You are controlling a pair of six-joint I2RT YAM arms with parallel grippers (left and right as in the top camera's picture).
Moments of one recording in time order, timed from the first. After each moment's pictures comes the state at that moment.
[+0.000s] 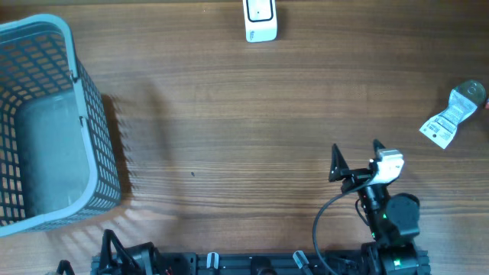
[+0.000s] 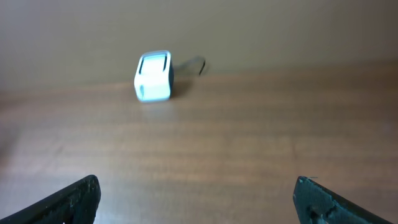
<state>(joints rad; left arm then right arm) 0.23 0.02 1.12 -1.38 -0.16 -0.44 0.14 0.11 0.02 -0.03 -0.03 0.14</state>
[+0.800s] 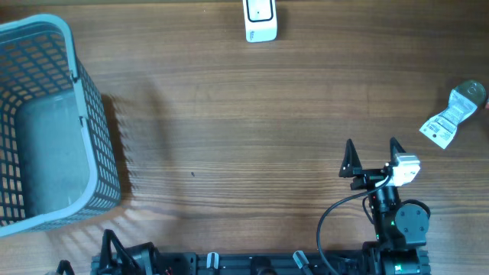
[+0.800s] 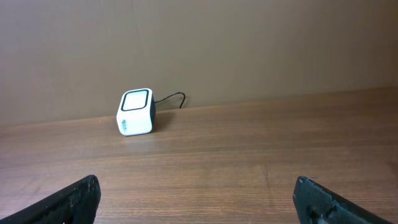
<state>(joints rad) 0.23 0.02 1.12 -1.38 -0.16 -0.44 0.05 0.02 0.02 -0.01 -0.03 0.14</state>
